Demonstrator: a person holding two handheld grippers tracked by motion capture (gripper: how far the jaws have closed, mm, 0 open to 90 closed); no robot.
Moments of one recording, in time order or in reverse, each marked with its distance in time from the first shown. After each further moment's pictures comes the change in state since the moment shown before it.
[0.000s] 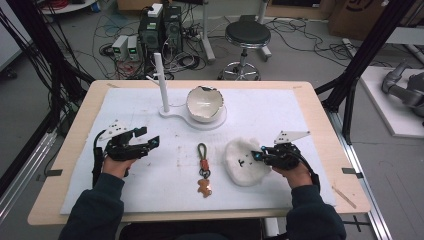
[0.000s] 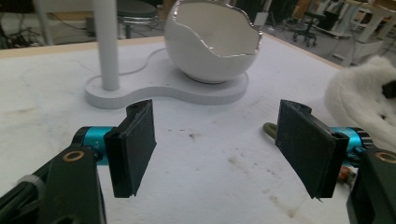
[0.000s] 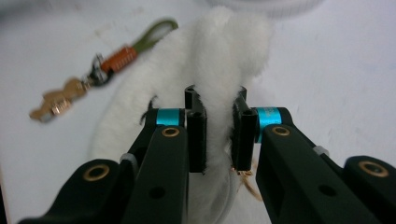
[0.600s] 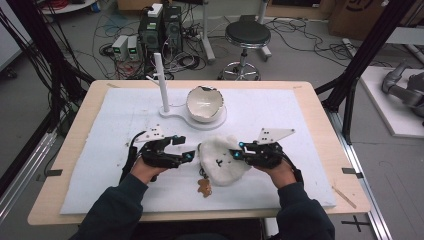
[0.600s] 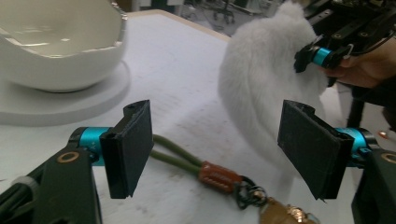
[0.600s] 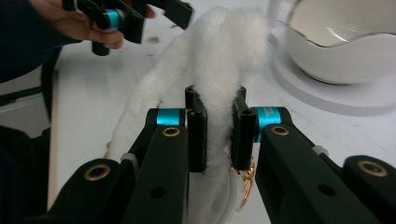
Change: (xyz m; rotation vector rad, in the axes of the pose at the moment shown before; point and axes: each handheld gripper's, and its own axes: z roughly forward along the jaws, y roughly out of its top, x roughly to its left) left arm -0.067 0.005 0.060 0.115 -0.330 0.060; right arm 0.041 0.037 0.027 -0.116 0.176 -0.185
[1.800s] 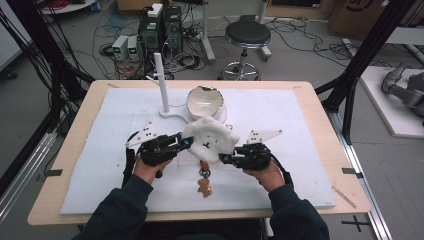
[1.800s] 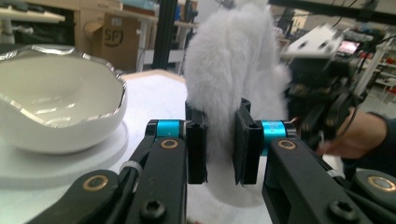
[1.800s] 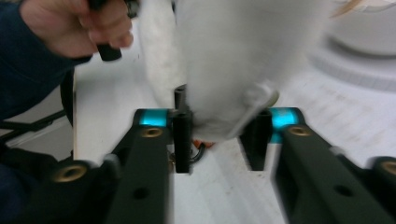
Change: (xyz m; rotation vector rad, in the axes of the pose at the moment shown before) left arm -0.002 0.003 -0.013 -0.211 0.047 0.011; right arm 0.000 -0.009 0.023 -0.027 0.044 0.184
